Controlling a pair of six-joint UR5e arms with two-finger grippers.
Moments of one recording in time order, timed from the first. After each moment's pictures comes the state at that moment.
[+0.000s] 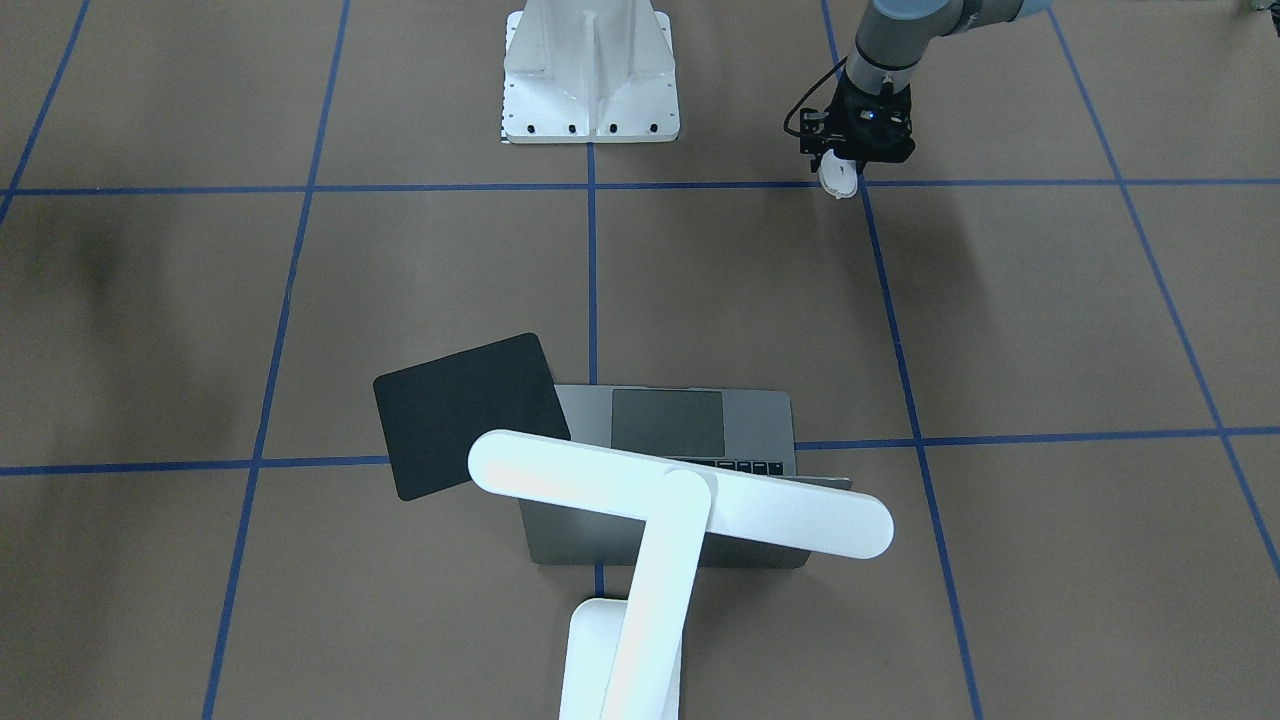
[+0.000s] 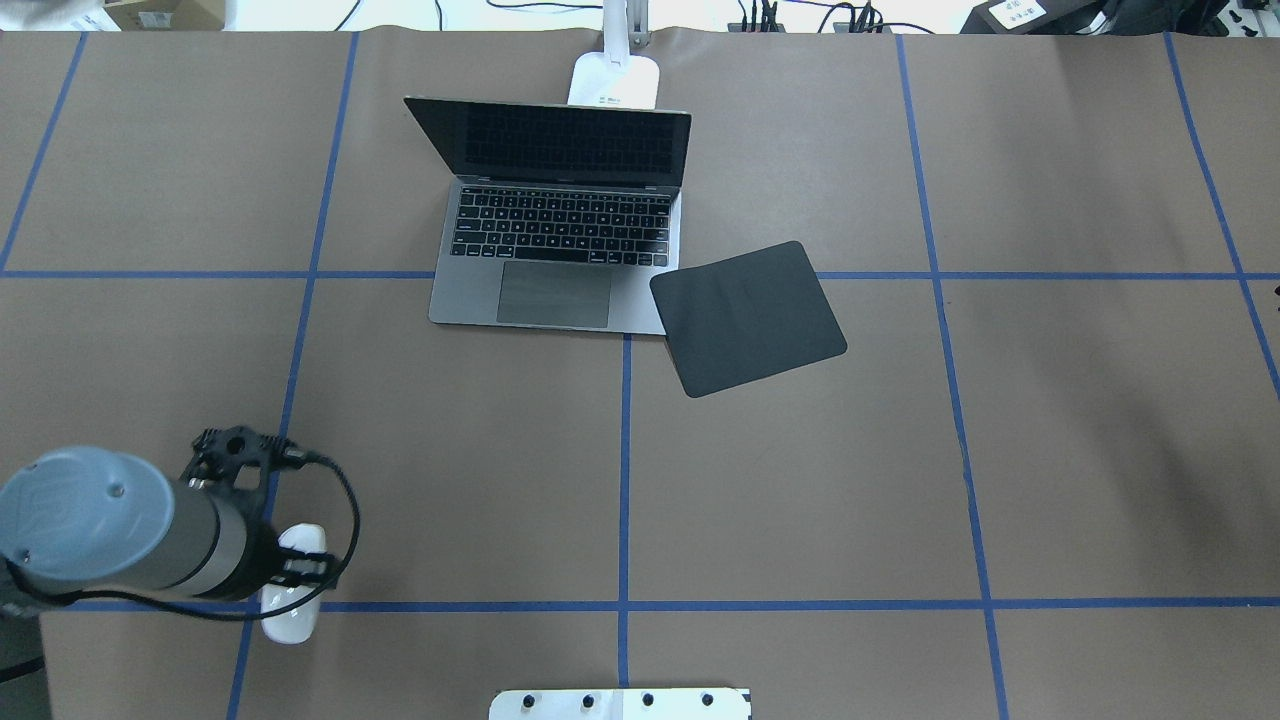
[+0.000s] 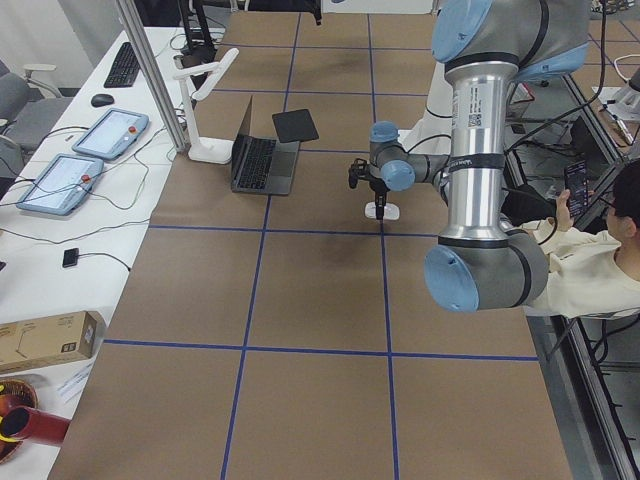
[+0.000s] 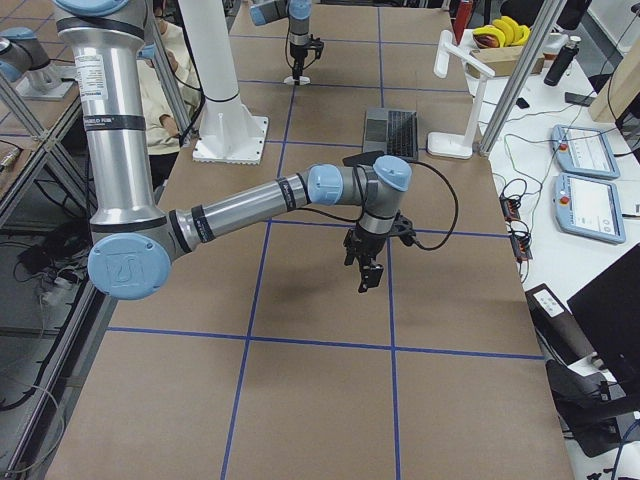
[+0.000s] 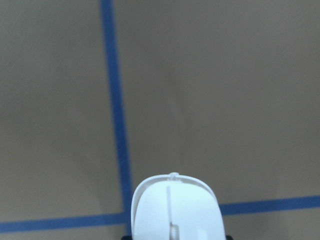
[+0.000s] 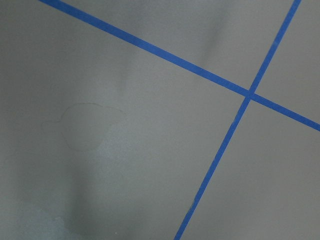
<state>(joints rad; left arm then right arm) -0.36 -1.60 -2.16 -1.73 -1.85 -1.21 1.28 -1.49 1.82 -1.93 2.10 -0.13</state>
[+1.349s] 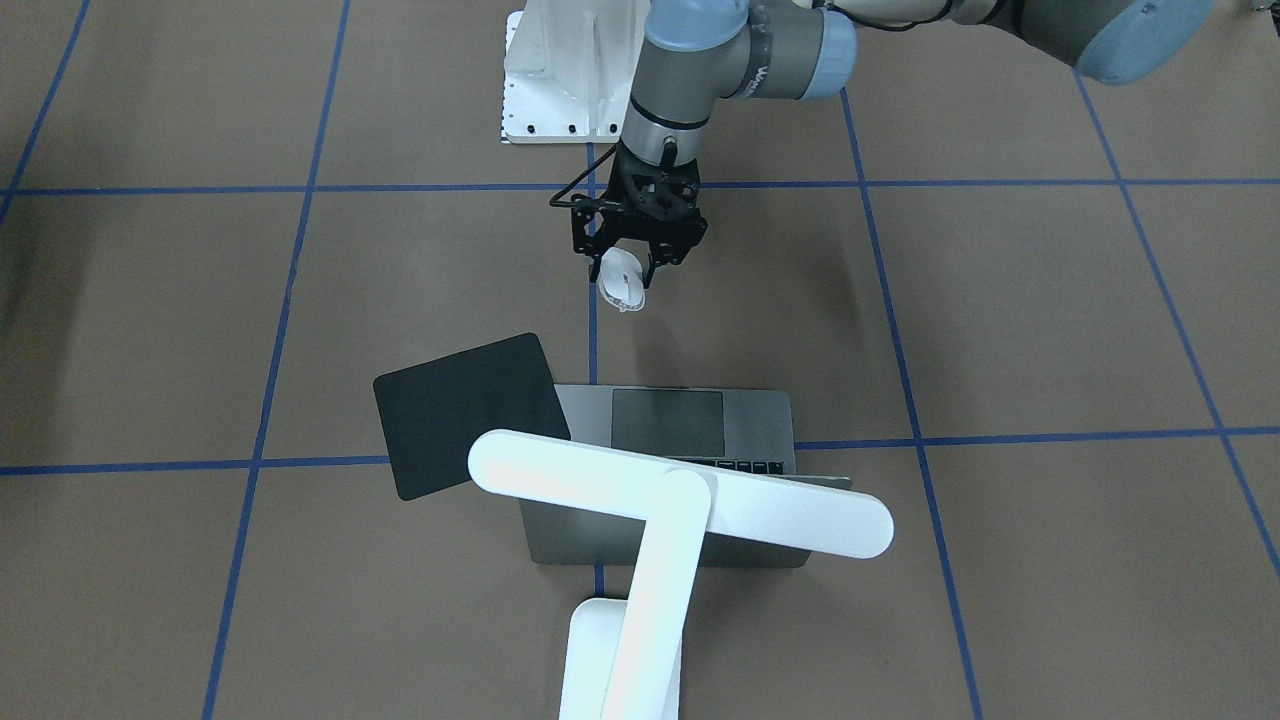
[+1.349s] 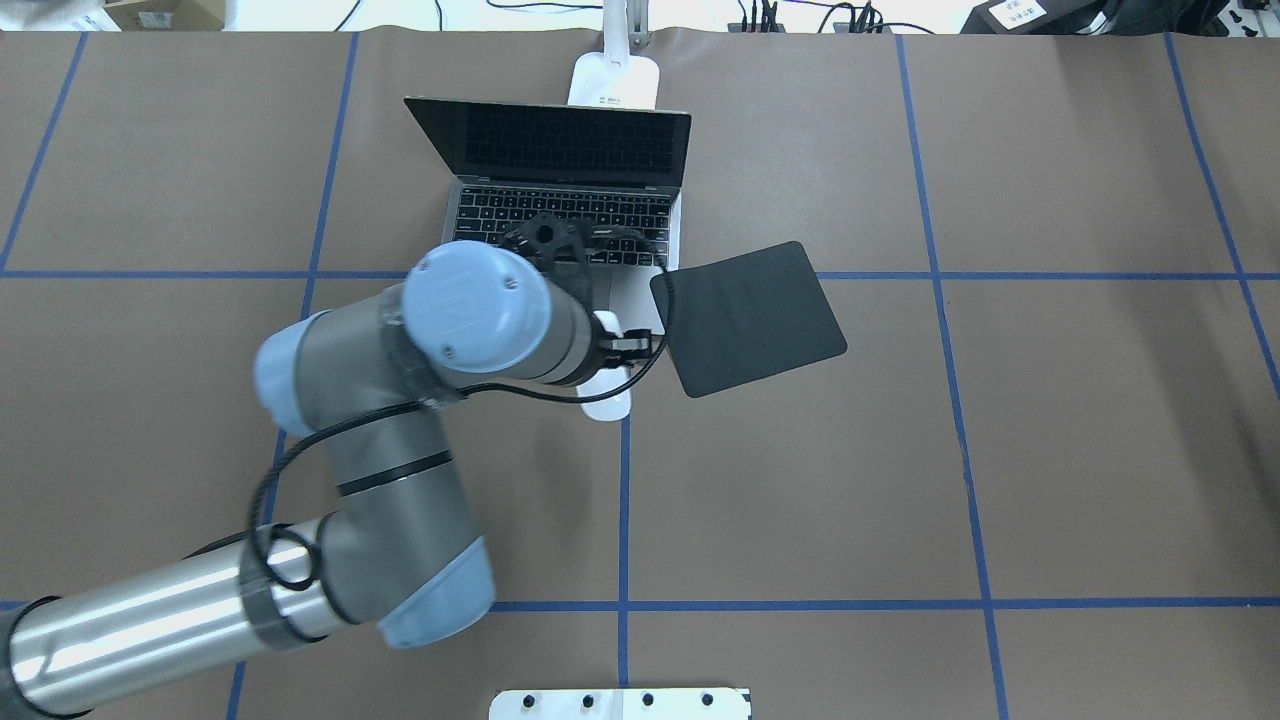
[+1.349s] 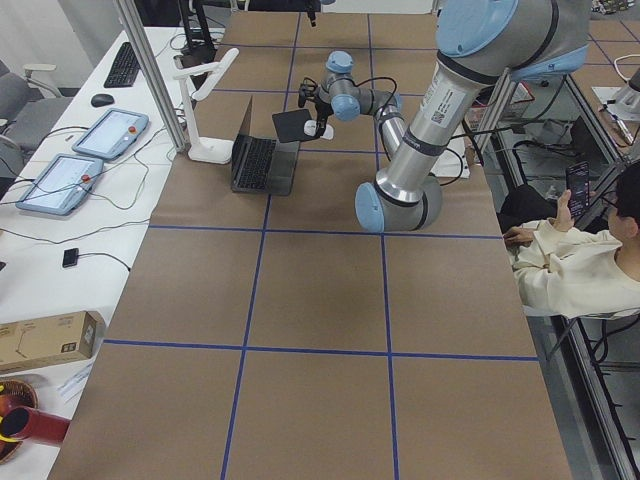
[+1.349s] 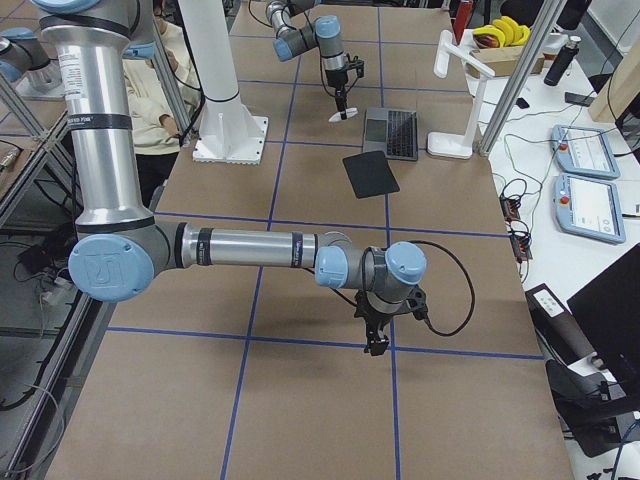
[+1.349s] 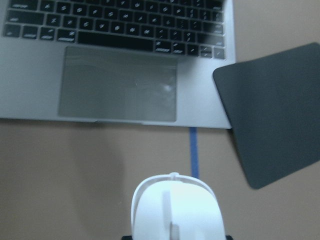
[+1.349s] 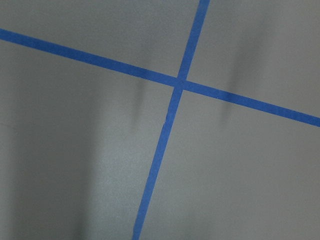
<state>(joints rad) -0.47 -2.34 -1.67 -1.73 -1.69 -1.30 1.43 -1.48 1.45 -1.62 2.26 -0.20</state>
